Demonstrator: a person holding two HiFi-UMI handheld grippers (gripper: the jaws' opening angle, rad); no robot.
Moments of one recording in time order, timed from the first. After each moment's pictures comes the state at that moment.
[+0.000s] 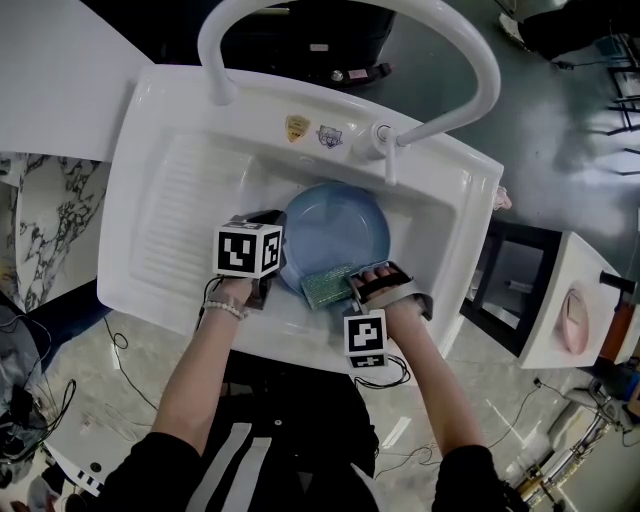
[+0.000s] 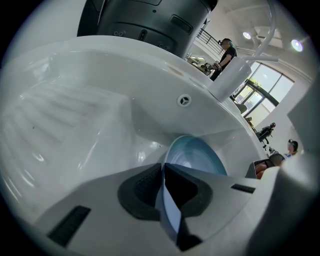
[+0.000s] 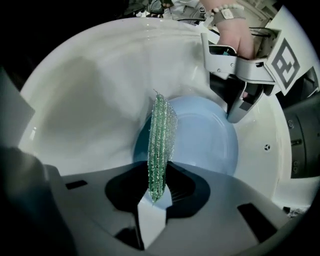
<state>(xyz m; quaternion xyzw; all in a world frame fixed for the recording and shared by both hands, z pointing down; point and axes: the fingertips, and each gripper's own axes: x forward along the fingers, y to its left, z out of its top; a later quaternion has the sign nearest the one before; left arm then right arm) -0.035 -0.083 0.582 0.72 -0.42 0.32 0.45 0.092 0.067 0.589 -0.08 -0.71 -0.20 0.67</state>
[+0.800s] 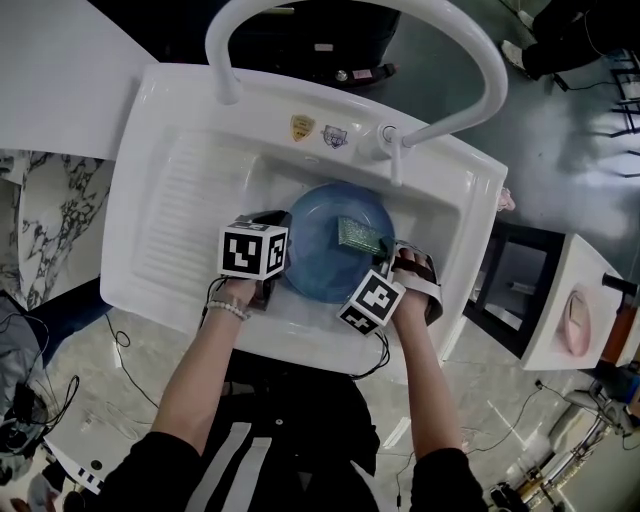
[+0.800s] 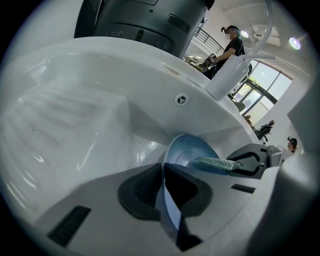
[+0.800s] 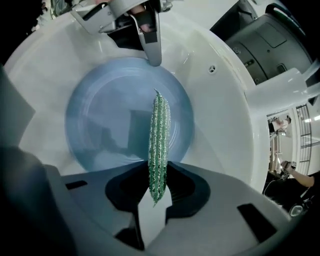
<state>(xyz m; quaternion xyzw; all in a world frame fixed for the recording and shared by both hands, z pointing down) -0.033 -0.081 0.580 0.73 -0.41 0.32 0.44 0.148 -0.021 0.586 0.24 -0.65 -0.03 0.72</state>
